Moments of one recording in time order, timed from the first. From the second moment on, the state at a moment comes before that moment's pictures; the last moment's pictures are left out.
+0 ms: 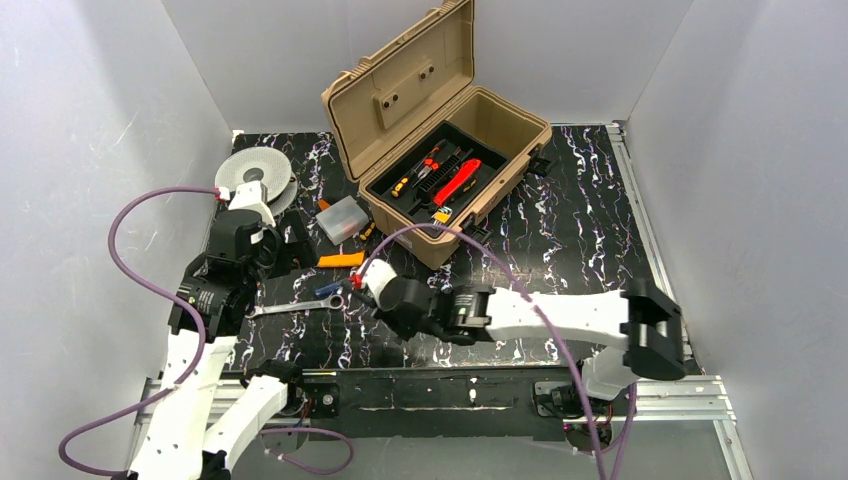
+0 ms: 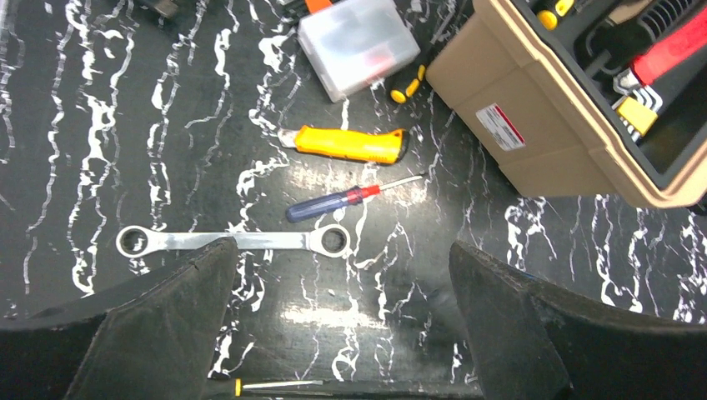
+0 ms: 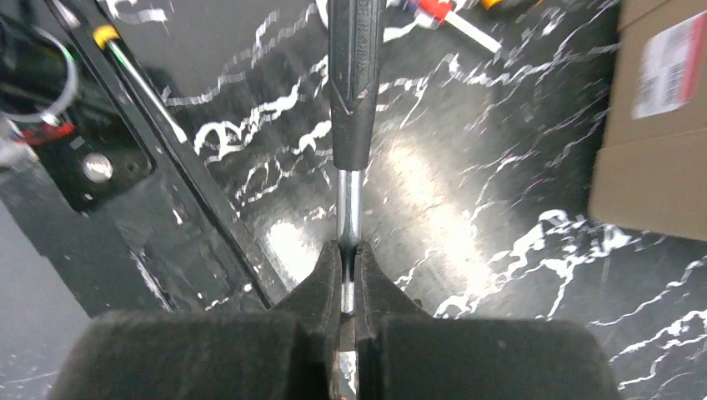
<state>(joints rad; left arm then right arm) -0.24 0.77 1.14 -1.00 -0.18 -0.35 1.40 1.56 1.18 -0.39 0.27 0.20</state>
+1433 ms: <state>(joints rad) -0.24 0.76 0.95 -0.92 -0.02 -0.36 0.49 1.73 1.54 -0.28 -0.01 1.29</state>
